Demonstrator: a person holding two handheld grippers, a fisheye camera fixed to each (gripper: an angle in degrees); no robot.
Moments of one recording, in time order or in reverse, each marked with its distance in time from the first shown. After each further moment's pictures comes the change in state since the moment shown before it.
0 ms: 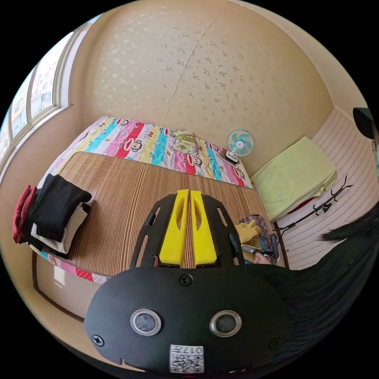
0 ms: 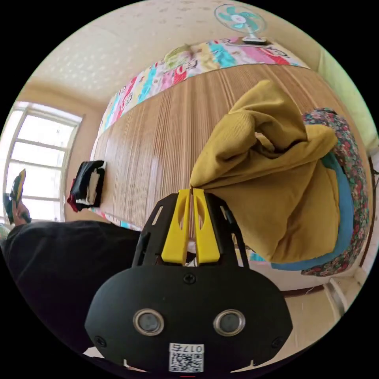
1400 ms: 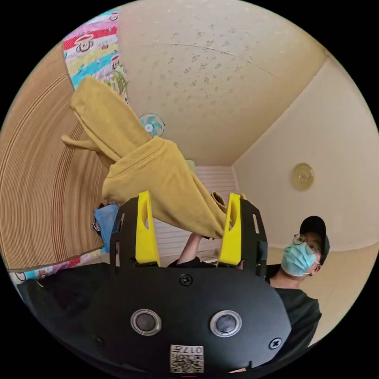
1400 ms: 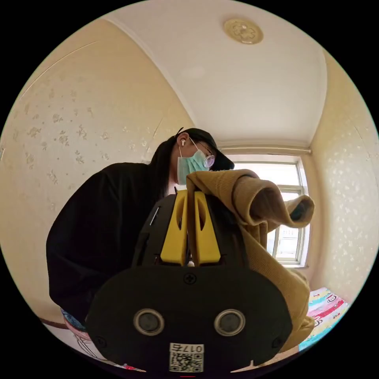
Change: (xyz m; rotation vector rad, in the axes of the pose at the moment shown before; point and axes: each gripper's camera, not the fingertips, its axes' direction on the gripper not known) left arm -0.217 -0.241 -0.039 -0.248 1.357 -0.604; right arm -0.130 0.174 -0.302 0.846 -1.243 -1.559
